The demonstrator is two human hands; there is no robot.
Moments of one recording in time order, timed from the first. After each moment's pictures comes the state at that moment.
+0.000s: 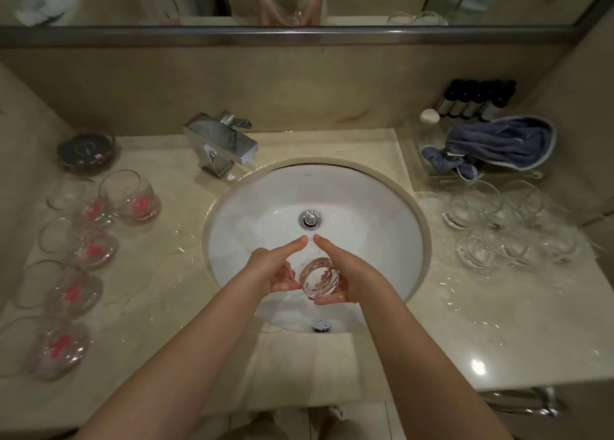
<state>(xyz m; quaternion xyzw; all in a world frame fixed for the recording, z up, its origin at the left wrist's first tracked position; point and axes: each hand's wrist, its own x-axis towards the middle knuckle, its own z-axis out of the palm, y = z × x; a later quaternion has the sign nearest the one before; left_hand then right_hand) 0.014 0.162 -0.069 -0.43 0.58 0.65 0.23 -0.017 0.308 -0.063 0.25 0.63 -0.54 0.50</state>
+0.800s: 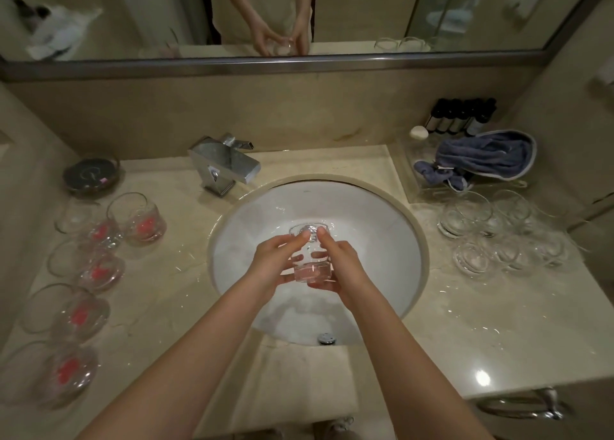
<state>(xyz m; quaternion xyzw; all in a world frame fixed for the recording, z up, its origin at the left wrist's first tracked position) 0.007 0.156 -0.047 -0.32 0.60 0.72 0.16 -0.011 0.289 -0.053 0.20 0.65 -0.67 0.29</state>
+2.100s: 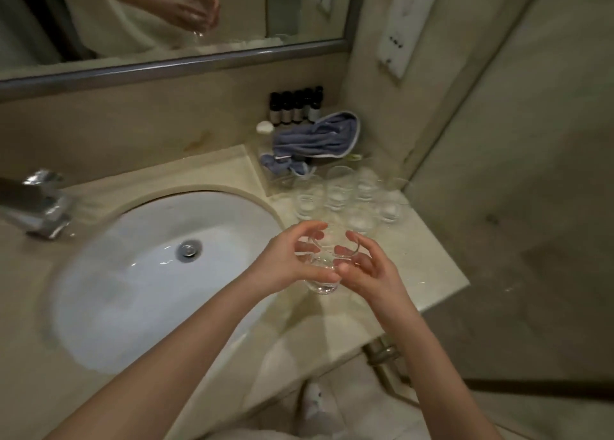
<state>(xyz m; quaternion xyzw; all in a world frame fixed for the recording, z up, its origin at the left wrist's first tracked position) -0.013 0.388 -0.014 0.11 0.75 0.60 0.25 0.053 0.563 -0.015 0.13 0.67 -0.73 0.08</state>
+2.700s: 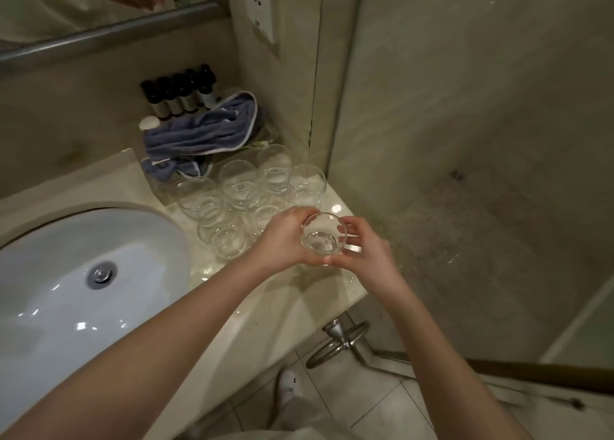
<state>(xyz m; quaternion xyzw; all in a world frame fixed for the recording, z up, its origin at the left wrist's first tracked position) -0.059 0.574 -0.043 0.25 0.87 0.38 0.18 0.024 0.728 -0.051 0.17 0.78 -0.60 0.03</state>
